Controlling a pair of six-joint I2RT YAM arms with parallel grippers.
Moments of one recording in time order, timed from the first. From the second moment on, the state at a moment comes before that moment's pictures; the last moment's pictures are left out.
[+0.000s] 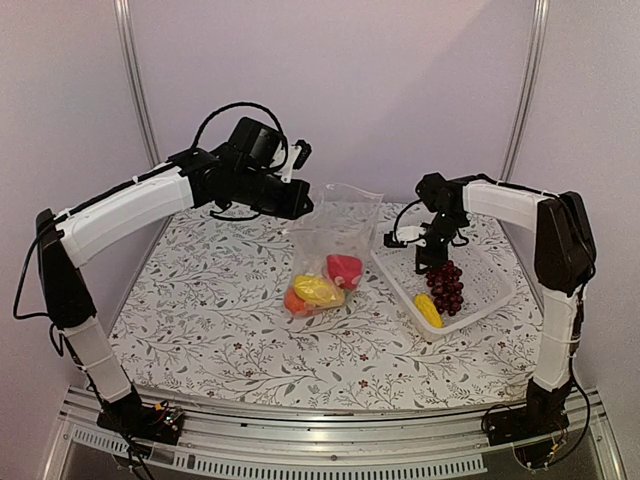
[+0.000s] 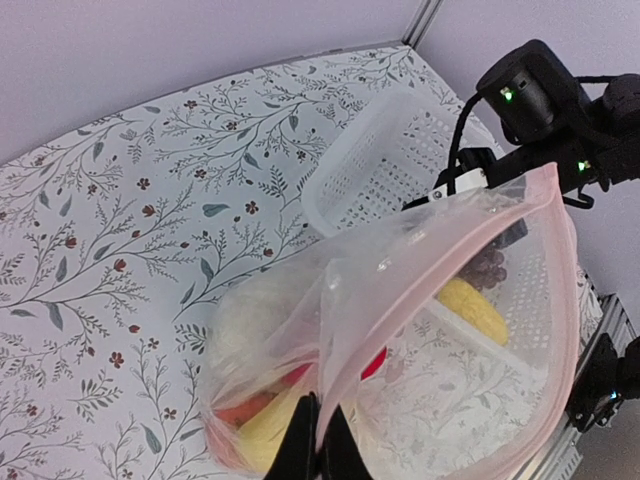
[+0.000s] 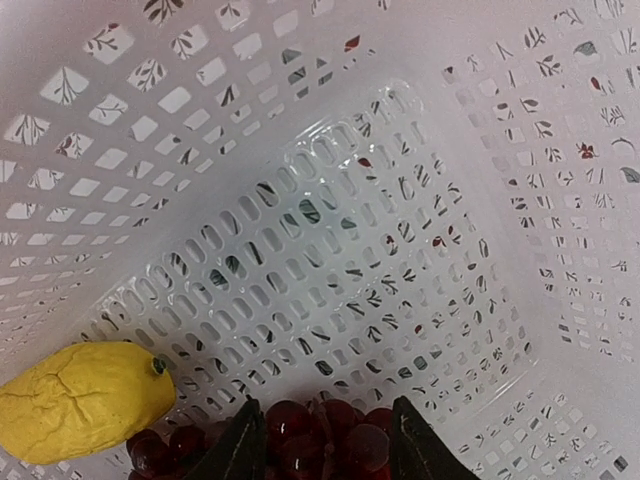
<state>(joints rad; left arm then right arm) -0.76 1.75 1.72 -0.64 0.04 -0.30 0.41 2.04 1.66 -0.94 -0.10 -0.98</state>
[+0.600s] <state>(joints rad) -0.76 1.75 1.72 -0.63 0.04 -0.31 0.41 2.08 1.63 -0.94 -0.04 -0.99</state>
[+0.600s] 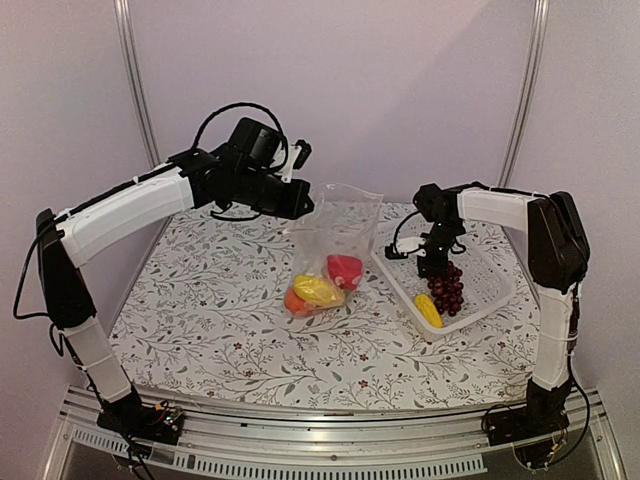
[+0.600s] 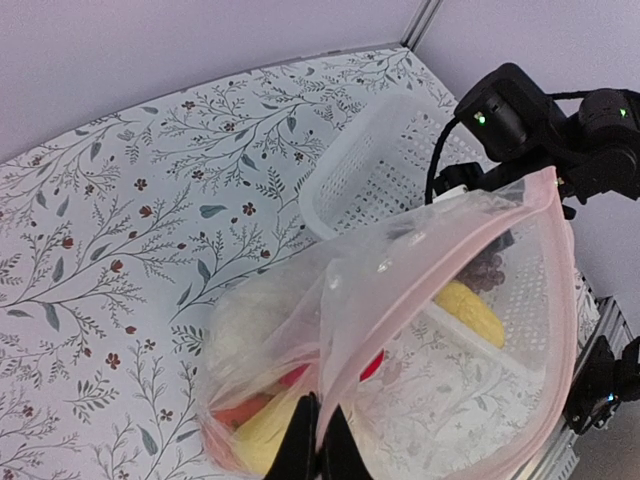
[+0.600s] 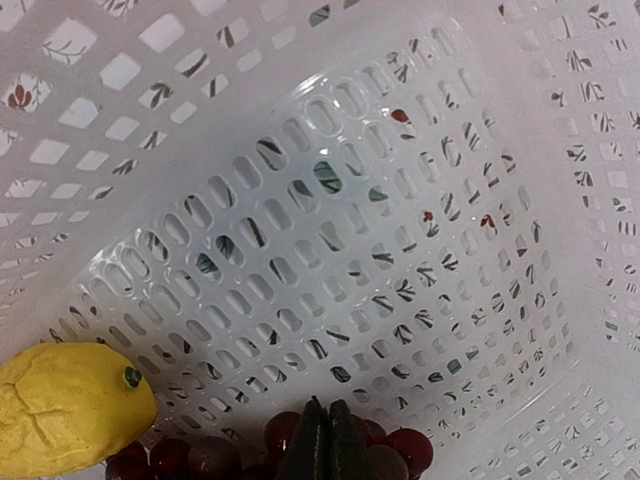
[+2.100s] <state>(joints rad) -0.76 1.79 1.76 -0.62 0.05 -0.30 0.40 1.63 2.11 -0.85 -0.28 -0.74</state>
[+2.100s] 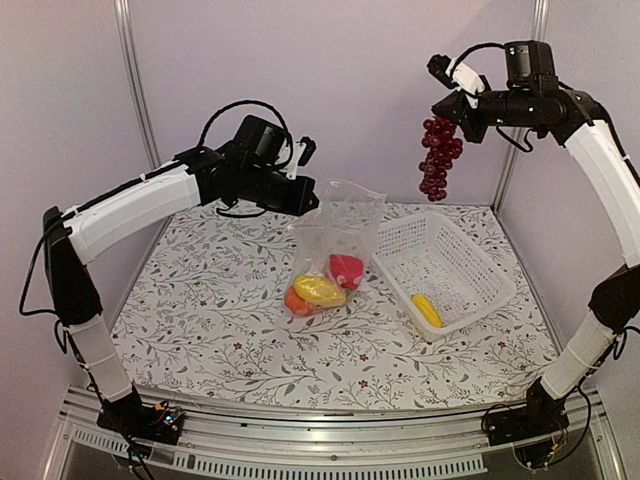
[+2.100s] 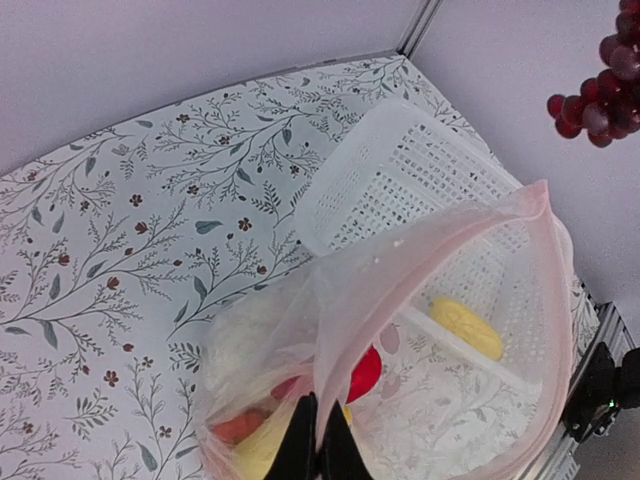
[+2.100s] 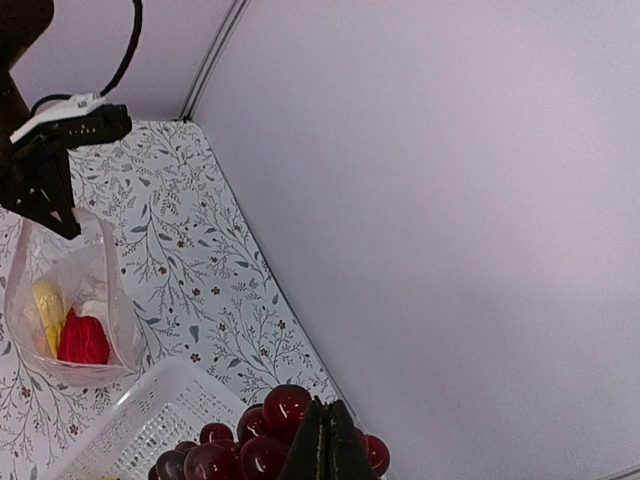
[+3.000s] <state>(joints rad) -0.76 1.83 1.80 -0.62 0.07 -0.30 0.53 1.83 2.43 -0.67 -0.70 -0.38</state>
